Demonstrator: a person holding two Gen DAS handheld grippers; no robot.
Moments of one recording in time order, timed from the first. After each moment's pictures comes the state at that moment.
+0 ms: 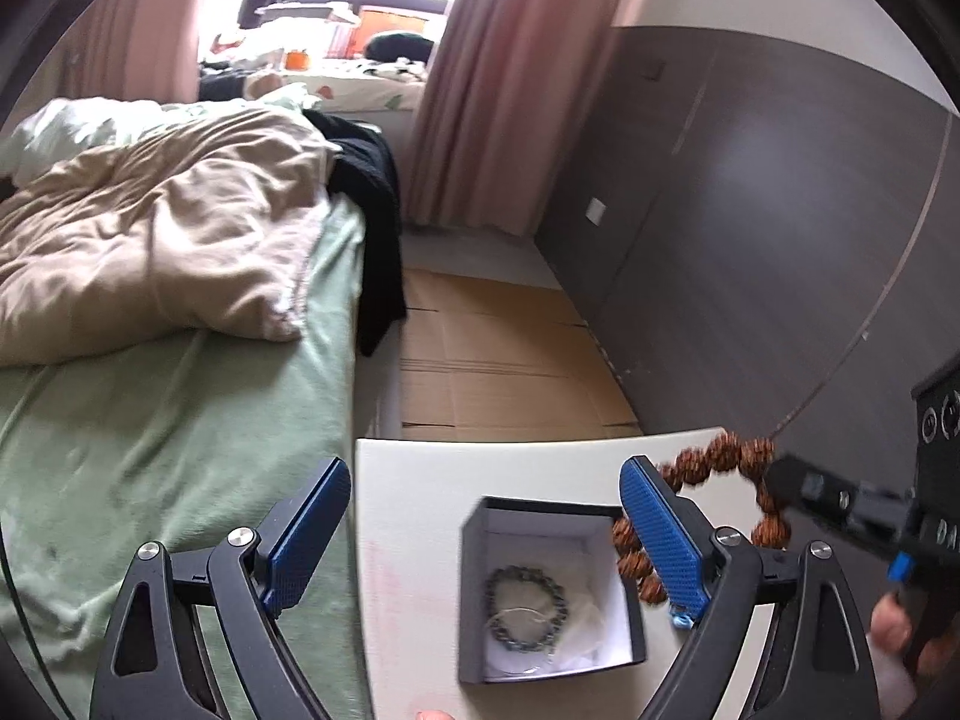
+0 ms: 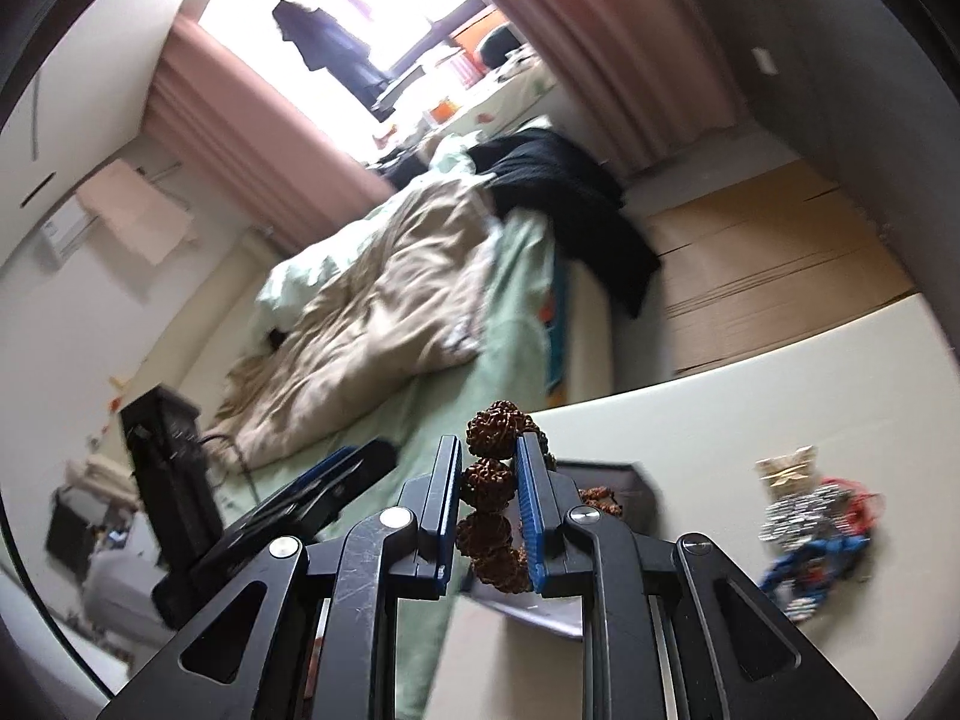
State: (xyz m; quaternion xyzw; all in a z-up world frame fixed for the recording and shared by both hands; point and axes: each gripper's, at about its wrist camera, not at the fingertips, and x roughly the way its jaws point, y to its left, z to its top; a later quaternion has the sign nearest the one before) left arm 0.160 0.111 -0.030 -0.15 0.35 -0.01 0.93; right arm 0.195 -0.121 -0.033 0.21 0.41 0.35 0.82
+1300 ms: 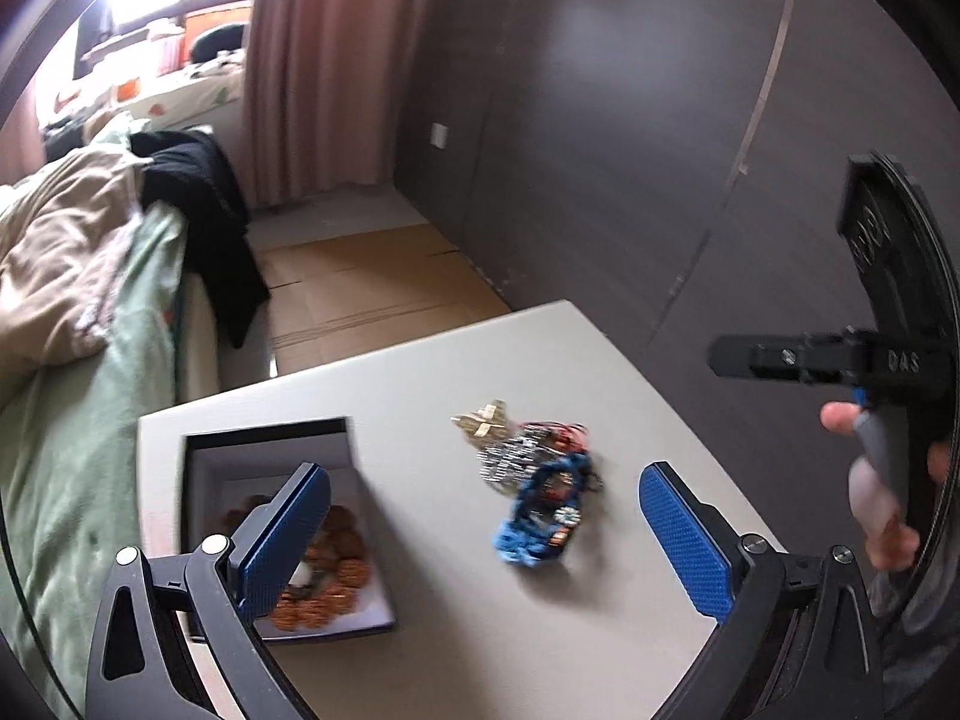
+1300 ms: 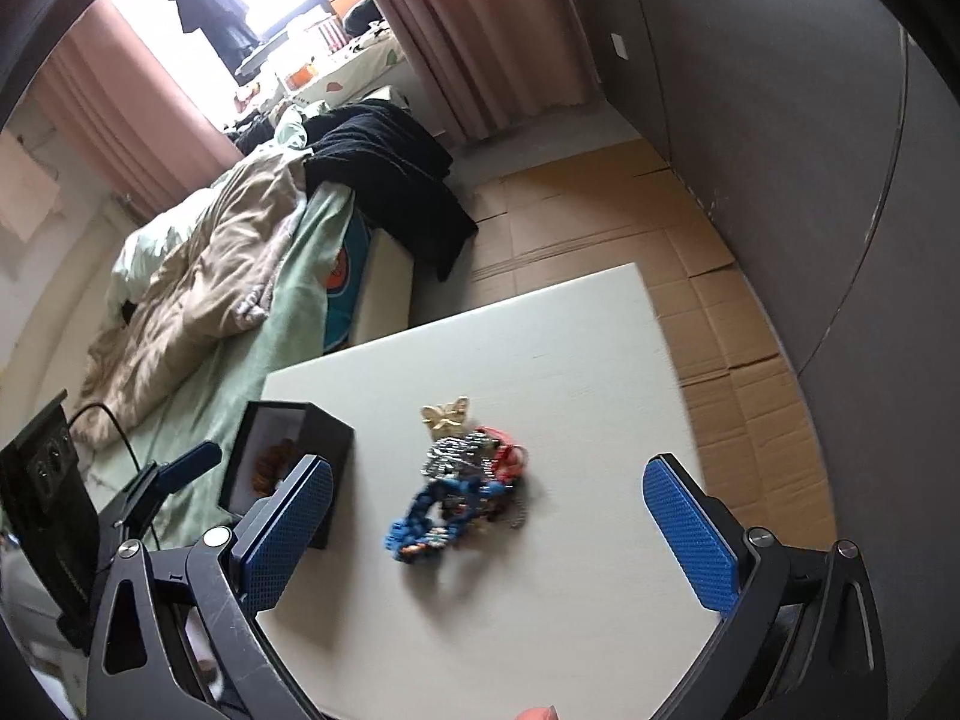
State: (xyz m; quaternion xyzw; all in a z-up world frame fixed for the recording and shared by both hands) left arm 0.149 -0.057 -0.054 -0.03 0.39 -0.17 0.90; right arm 0.208 -0.283 -0.057 0.11 0.49 0.20 0.84
